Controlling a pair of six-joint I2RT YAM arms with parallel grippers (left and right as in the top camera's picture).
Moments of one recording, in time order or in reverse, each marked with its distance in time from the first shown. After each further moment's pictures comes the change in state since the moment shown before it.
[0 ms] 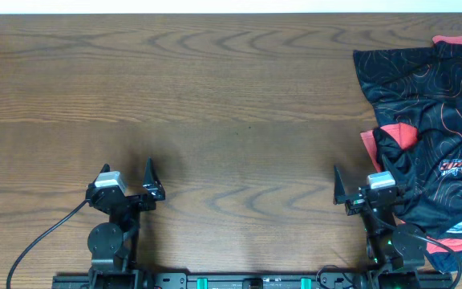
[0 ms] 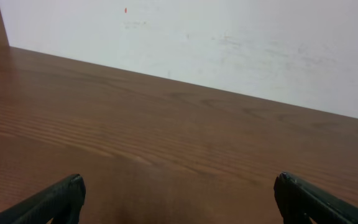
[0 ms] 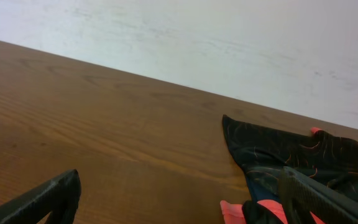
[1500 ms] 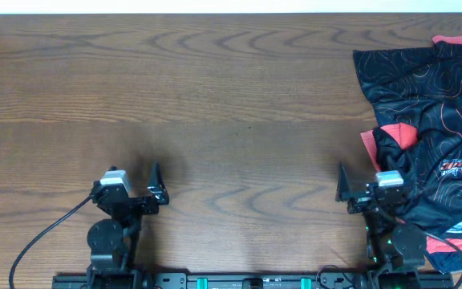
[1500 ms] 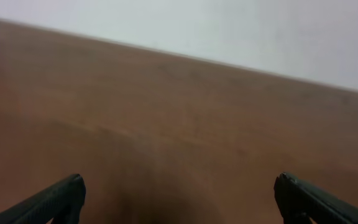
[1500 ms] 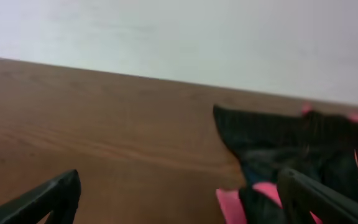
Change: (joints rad) left arm 0.001 0.053 0.064 -0.134 0.077 -0.002; right arm 0.000 0.004 0.014 -0.040 0.093 0.126
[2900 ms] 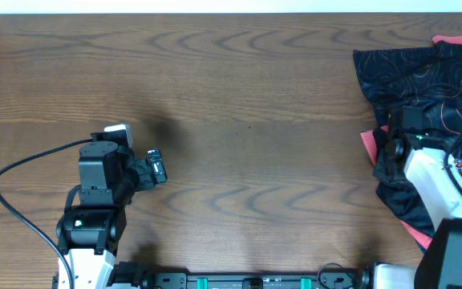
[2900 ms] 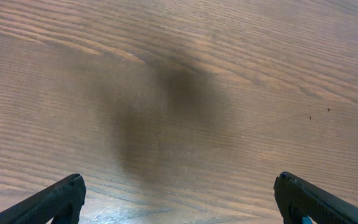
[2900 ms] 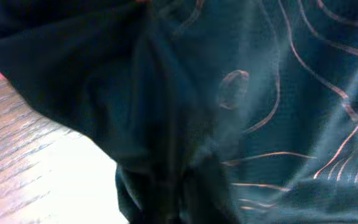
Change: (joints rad) left arm 0.000 0.769 0.583 -0.381 0.021 -0.003; right arm -0.206 1.499 0.825 -0.673 0.386 0.337
